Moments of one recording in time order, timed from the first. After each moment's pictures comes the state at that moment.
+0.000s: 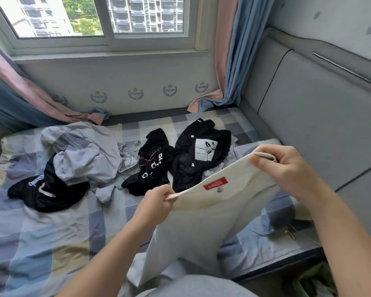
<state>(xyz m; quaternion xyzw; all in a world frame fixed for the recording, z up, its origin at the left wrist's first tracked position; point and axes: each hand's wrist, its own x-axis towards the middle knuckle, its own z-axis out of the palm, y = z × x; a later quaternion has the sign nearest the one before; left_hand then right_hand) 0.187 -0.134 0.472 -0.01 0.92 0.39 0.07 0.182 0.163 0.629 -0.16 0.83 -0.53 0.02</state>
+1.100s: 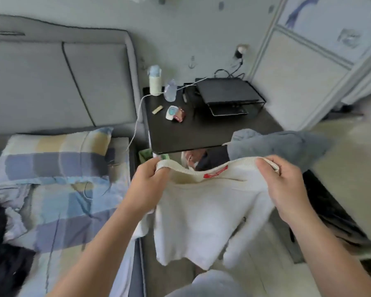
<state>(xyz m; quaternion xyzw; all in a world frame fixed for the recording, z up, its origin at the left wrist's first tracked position) 0.379 0.051 0.562 0.54 0.59 0.46 0.38 0.661 0.057 0.580 0.60 0.58 -0.29 -0.48</state>
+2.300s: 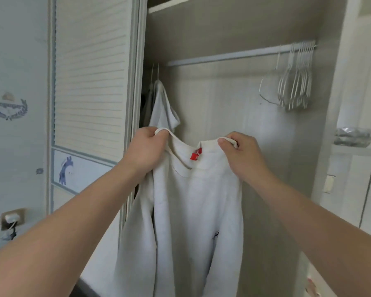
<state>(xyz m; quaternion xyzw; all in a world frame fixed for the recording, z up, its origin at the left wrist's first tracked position) 1.014 0.271 0.927 0.73 0.18 0.51 0.41 1.193 0.134 0.925 0.66 0.49 0.18 -0.54</state>
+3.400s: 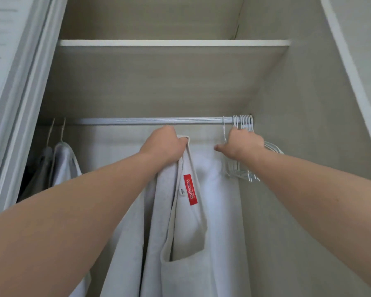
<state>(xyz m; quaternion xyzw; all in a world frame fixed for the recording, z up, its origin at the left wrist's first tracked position) 1.294 0.411 1.154 0.84 -0.02 0.53 0.15 1.372 0.218 1.167 0.88 0.04 0.45 -0.11</state>
